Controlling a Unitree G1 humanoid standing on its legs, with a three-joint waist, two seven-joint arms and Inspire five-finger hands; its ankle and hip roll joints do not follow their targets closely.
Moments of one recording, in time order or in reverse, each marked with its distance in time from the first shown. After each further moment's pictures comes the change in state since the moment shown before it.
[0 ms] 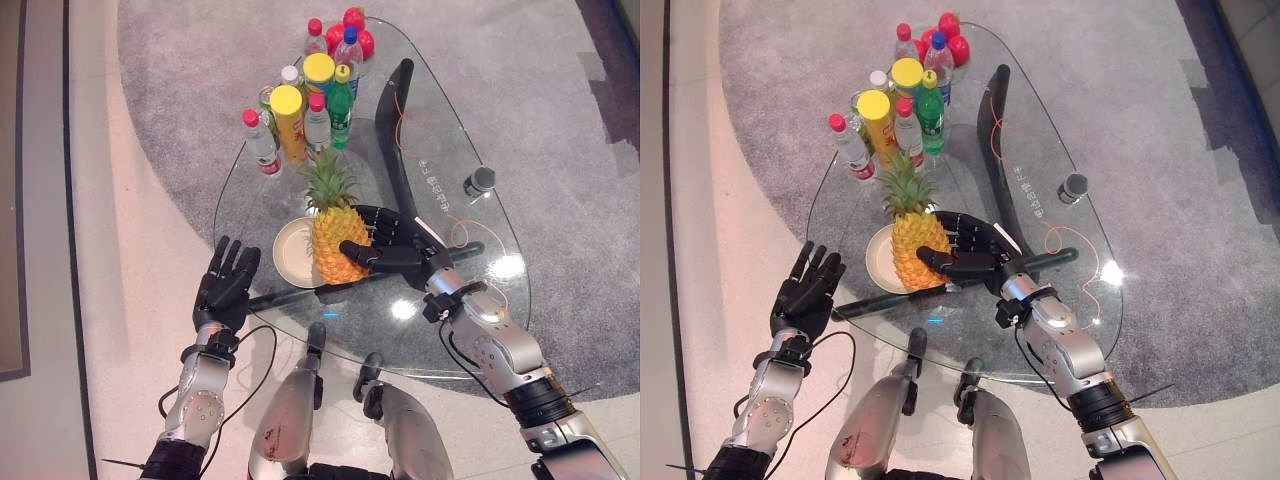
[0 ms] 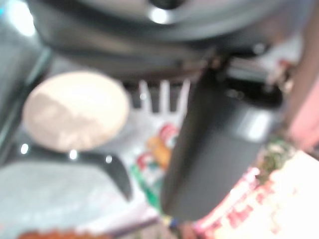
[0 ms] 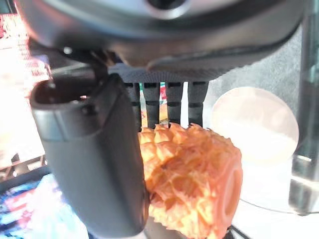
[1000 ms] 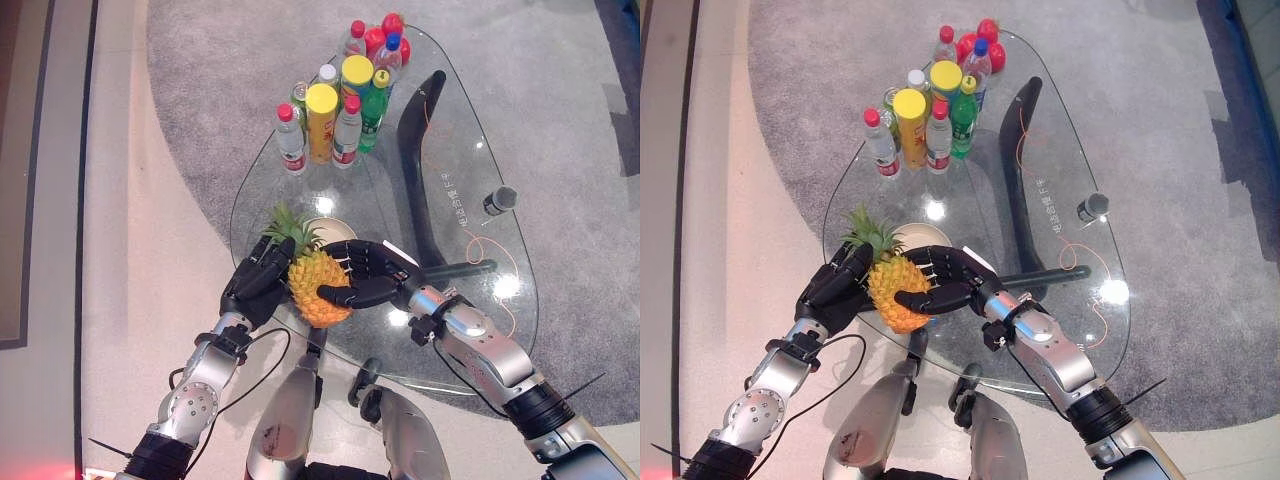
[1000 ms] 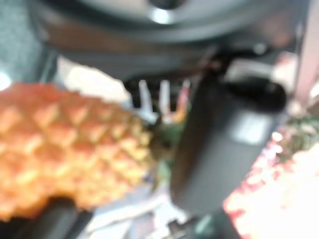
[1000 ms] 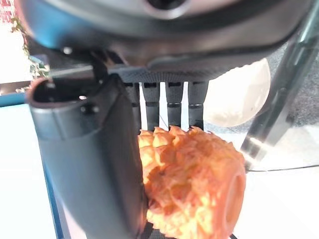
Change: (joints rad) left arm -0.039 0.105 -0.088 -0.113 -0.077 0.162 -0.041; right arm 0.005 -0.033 0.178 -0.045 -0.083 0.032 0.047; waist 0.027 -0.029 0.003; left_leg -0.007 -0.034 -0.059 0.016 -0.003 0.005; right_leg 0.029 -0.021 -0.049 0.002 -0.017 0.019
